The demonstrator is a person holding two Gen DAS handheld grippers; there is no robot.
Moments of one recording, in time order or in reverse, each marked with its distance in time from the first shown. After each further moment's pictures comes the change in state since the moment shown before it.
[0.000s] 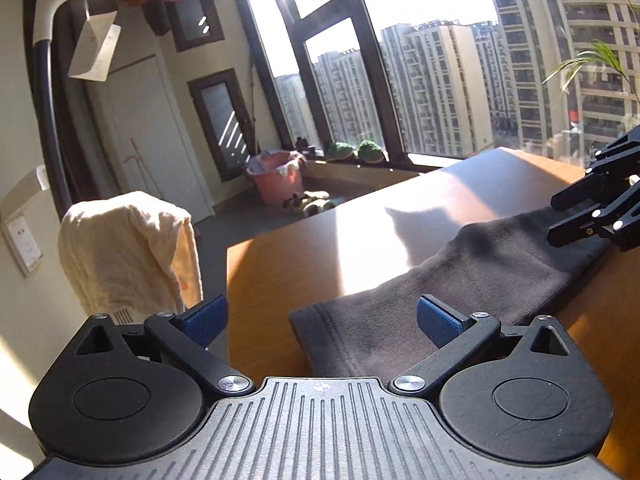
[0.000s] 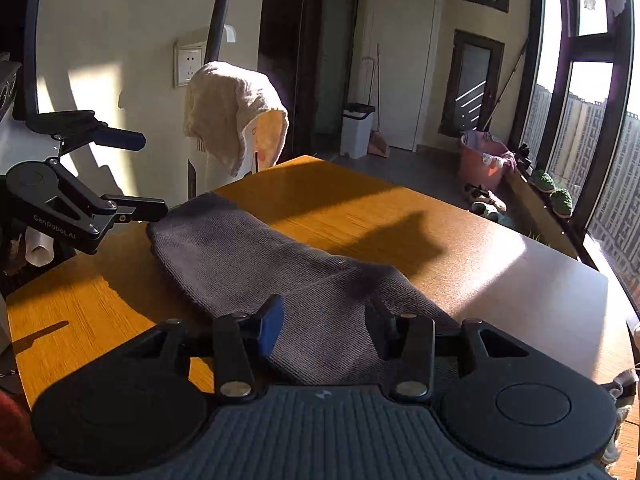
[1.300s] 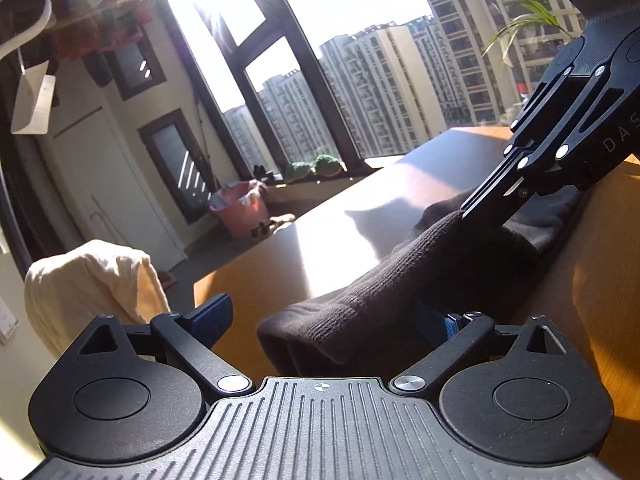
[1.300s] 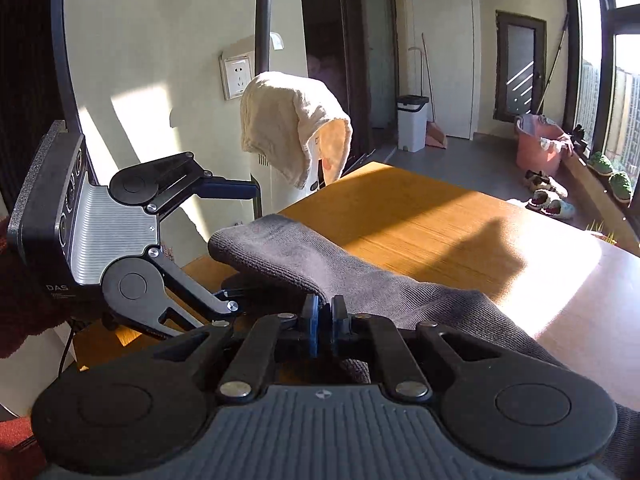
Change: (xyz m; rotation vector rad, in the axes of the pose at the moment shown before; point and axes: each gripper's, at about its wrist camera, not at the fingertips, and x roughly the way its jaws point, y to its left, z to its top) left arm 0.033 -0.030 -0.014 0.202 -0.072 -0.093; right arm -0.012 0.001 0.024 0.099 0.008 0.112
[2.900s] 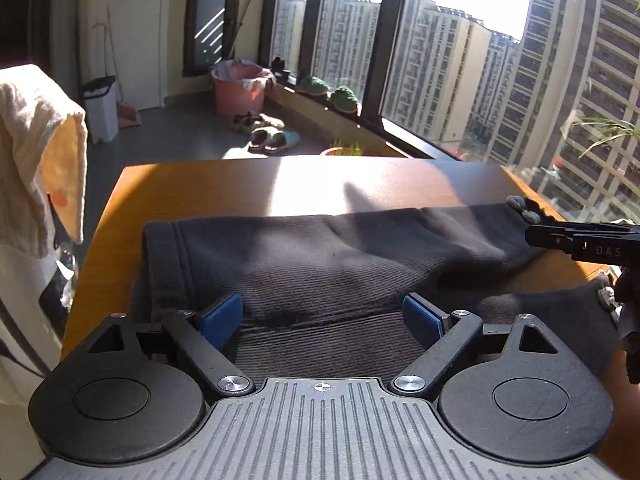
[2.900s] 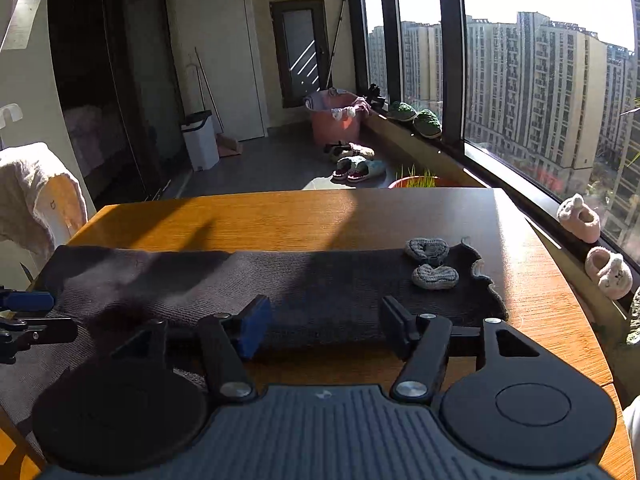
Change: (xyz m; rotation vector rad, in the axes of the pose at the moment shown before) left arm 0.119 0.038 0.030 -0.582 0.264 -0.167; right arm 0.042 -0.162 -0.013 0.413 -0.018 -0.470
